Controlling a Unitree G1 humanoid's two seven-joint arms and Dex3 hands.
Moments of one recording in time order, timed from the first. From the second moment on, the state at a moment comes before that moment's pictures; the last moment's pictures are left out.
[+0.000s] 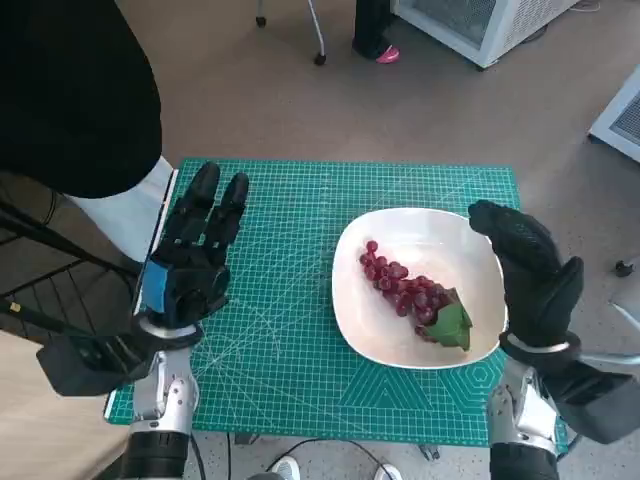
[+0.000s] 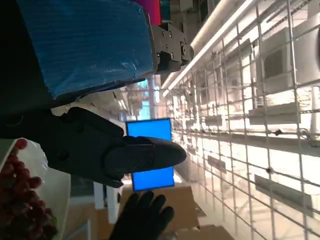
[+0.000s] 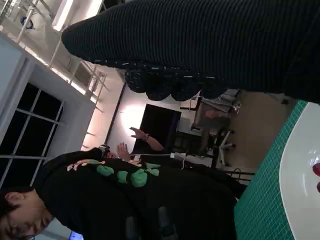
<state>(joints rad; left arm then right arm) -0.32 0.09 0.21 0.34 -0.51 -0.51 -0.66 -0.43 -0.11 -0.23 0.53 0.39 -0.79 0.58</state>
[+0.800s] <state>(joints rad) -0.28 0.08 0.18 0.32 -0.39 -0.54 -0.55 -0.43 -0.11 -0.23 0.53 0.40 -0.79 0.61</state>
